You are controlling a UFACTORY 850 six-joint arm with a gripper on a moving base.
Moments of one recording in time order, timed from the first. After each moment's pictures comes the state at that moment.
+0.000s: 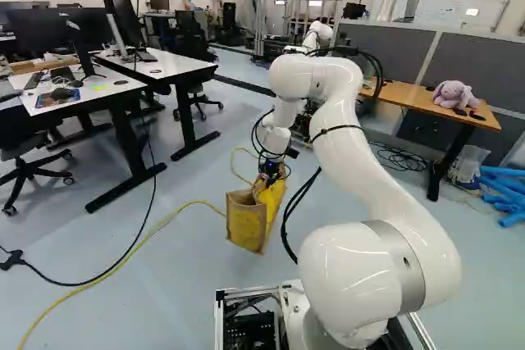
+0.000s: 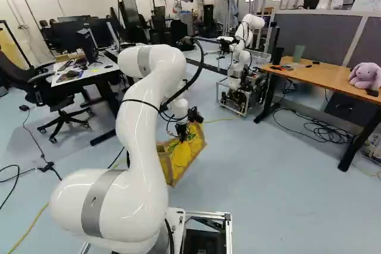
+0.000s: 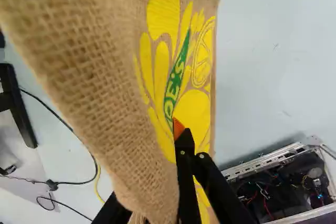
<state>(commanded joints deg) 0.6 -61.1 -75.0 37.4 -9.7 0.0</state>
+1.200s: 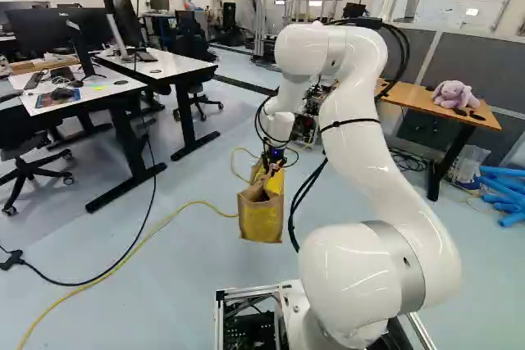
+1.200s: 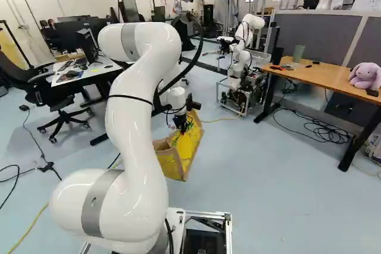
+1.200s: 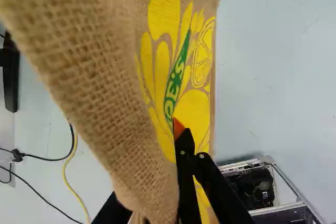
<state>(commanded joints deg) 0.6 -48.5 -66.6 22.3 -9.7 0.0</state>
